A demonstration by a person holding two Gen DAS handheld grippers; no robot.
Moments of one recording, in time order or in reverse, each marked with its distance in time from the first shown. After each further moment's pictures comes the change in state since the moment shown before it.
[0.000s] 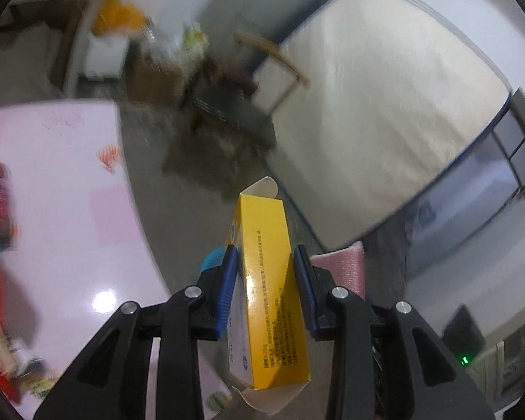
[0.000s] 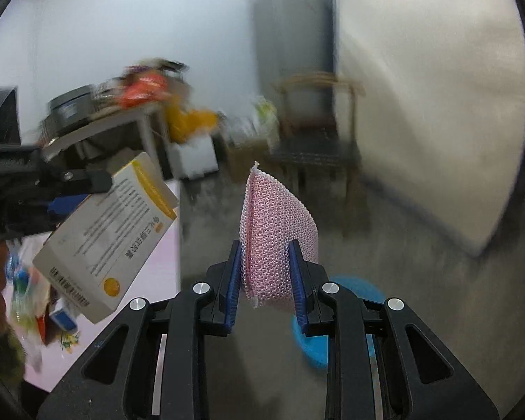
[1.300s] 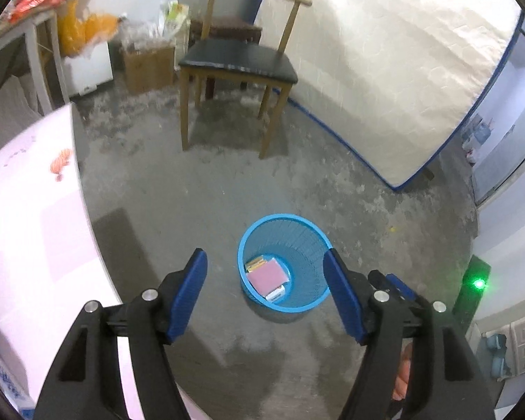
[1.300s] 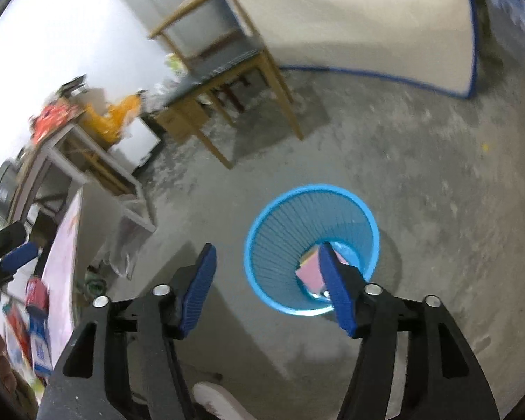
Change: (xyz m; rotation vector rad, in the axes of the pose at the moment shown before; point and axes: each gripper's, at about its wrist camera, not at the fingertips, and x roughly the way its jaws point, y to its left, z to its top) left arm 0.125 -0.037 -0.015 0.243 0.126 0.265; right arm 0.106 -0.173 -0.041 0.431 0.240 -0.012
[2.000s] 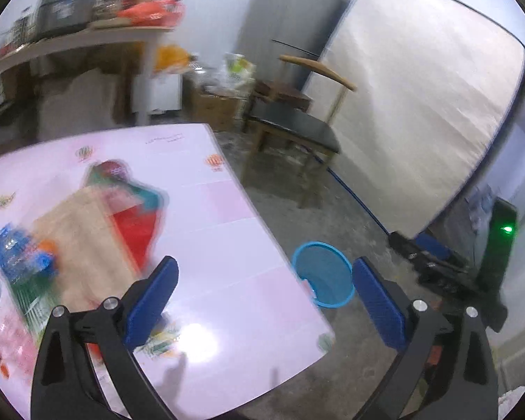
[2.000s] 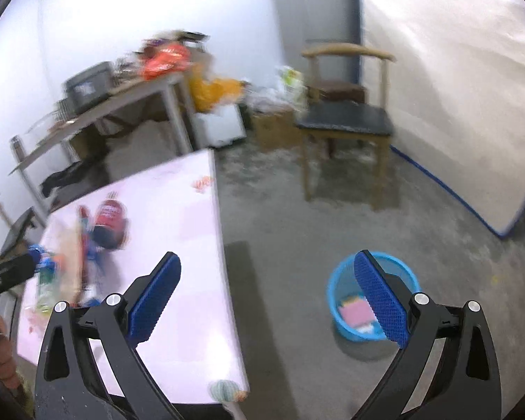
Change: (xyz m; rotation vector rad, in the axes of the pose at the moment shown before) left arm -0.217 0.138 -0.134 -0.206 -0.260 0.065; right arm -0.102 0.211 -0.045 -0.518 -0.123 0.107
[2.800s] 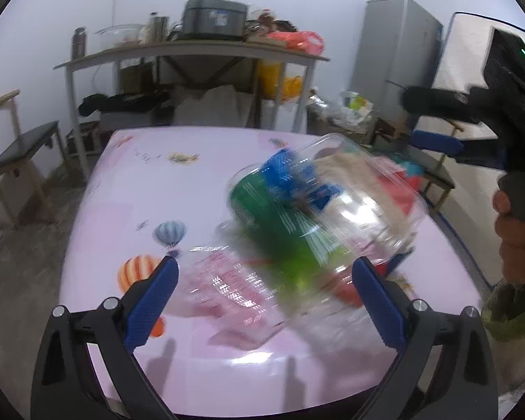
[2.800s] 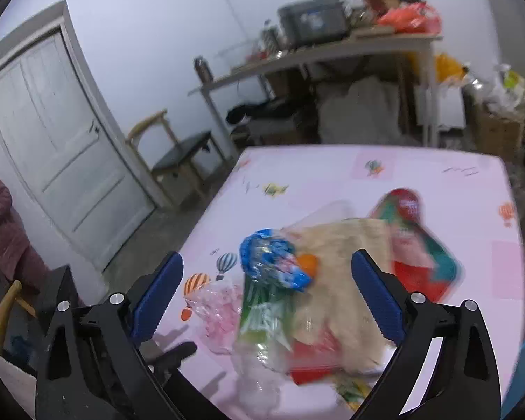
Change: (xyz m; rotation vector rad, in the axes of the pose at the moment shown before) left arm -0.090 0.182 -0.108 -0.109 -0.173 0.427; right arm 0.070 0.288 0.017 -0.337 0.238 0.749
